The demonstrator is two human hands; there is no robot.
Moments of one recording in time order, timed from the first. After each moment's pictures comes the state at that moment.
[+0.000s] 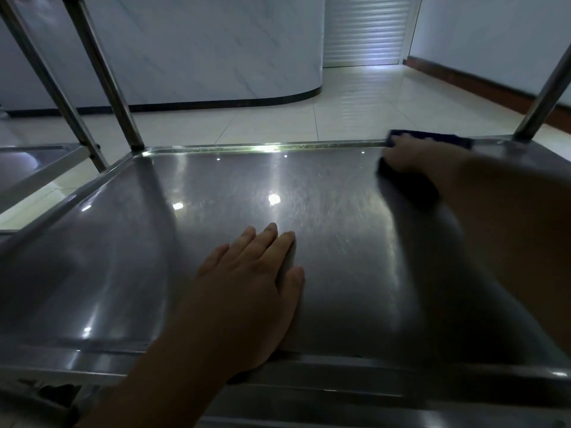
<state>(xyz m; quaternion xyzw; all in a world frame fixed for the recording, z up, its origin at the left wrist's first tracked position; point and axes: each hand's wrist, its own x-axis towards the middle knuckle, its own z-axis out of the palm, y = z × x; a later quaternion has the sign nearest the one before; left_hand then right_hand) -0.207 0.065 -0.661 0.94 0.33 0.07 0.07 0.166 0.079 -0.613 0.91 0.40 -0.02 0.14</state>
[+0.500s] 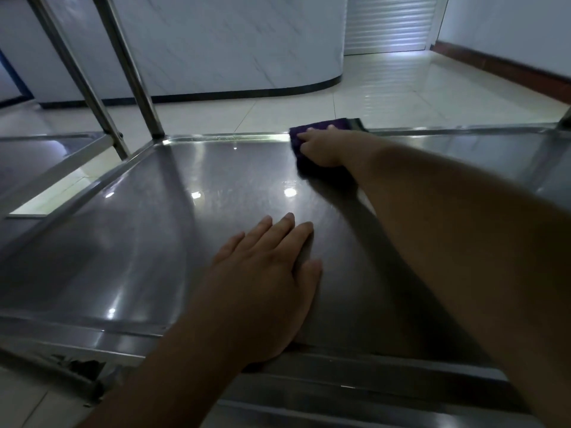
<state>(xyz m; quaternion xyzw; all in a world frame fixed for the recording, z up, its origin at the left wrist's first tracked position) -0.208 0.060 -0.656 0.94 0.32 0.06 0.07 0.077 0.198 -0.629 0.81 0.58 -0.07 0.03</state>
